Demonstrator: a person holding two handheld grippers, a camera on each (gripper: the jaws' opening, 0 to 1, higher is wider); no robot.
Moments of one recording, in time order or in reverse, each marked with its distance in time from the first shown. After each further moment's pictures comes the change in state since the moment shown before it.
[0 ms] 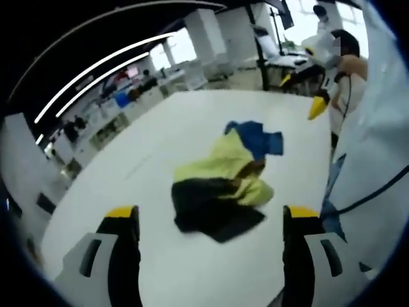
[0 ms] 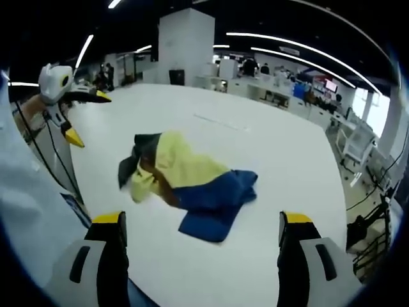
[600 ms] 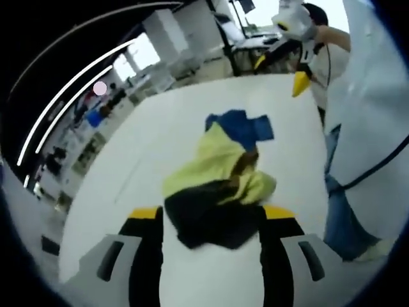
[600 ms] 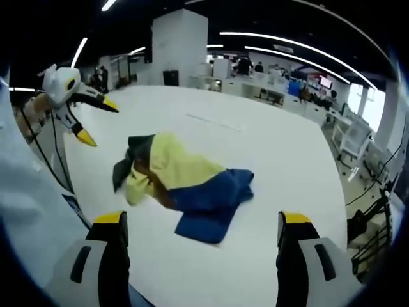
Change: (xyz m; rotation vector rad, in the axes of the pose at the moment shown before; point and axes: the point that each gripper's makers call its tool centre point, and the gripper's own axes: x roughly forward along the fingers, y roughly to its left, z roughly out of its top) left arm 0.040 -0.002 -0.001 0.213 0.043 -0.162; right arm 0.004 -0.004 -0.001 0.032 0.005 -0.030
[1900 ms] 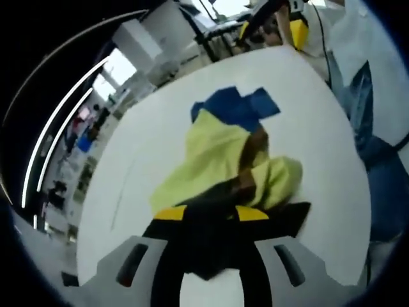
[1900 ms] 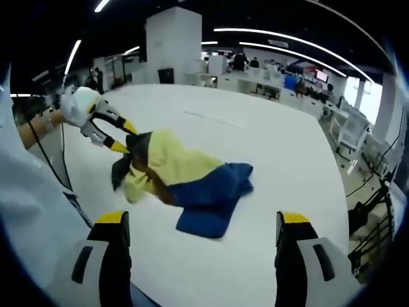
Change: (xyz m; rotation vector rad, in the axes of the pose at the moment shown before) left arm 0.078 0.006 -0.020 0.210 0.006 0.003; right arm -0.001 0.000 -0.007 0.036 0.016 -0.016
